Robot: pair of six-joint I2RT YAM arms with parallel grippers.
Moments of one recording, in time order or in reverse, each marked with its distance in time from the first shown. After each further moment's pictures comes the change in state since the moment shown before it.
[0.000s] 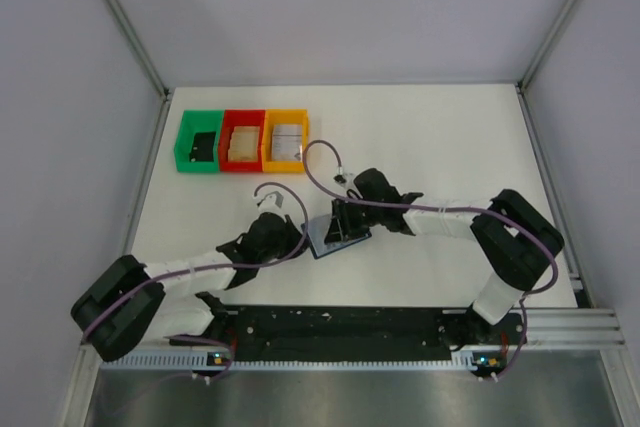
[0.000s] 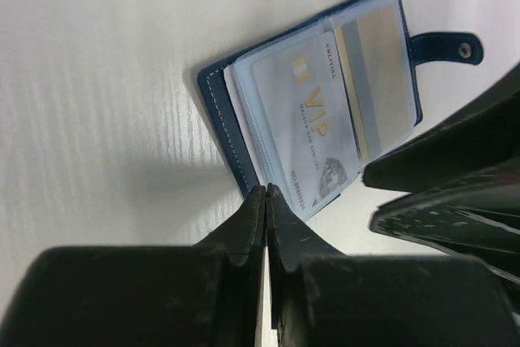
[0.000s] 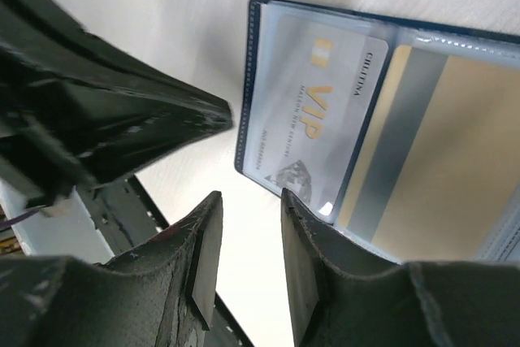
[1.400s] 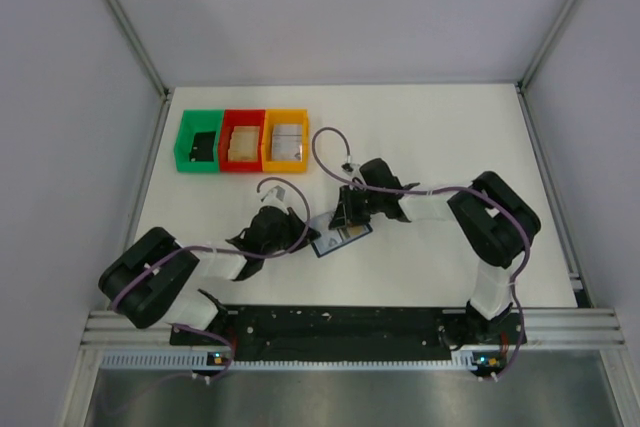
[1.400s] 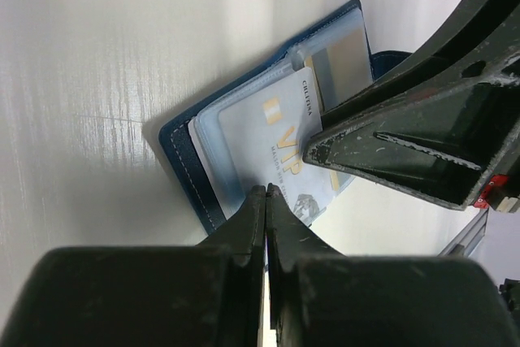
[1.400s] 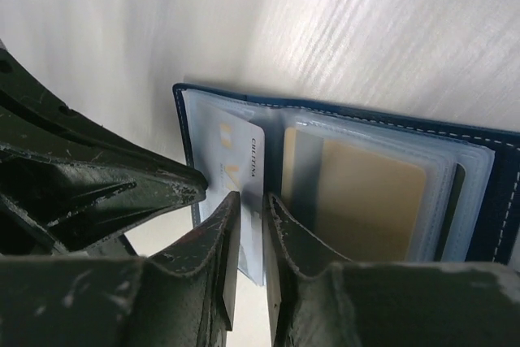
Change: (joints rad) left arm 0.073 0.190 -0.014 0.302 0.108 -0.091; right arm -0.110 0.192 0.075 0.085 -0.048 0.023
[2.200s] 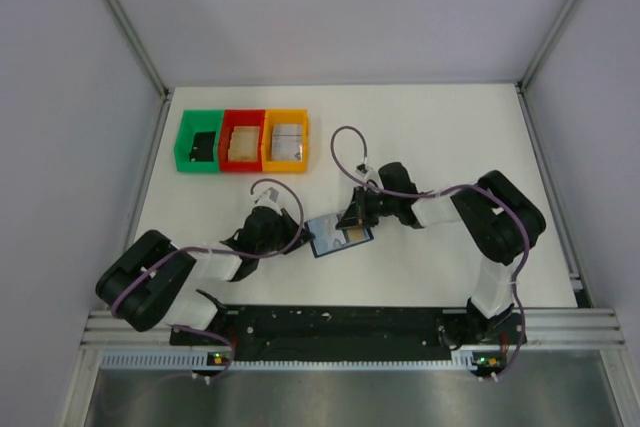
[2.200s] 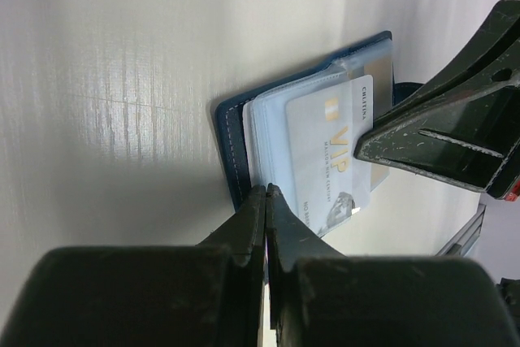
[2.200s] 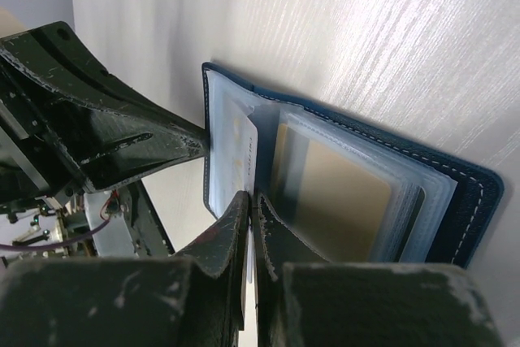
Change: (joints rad) left arm 0.070 -0.020 -0.035 -0.009 0.056 -0.003; right arm -0.103 0.000 -0.157 0.269 -0.183 0.105
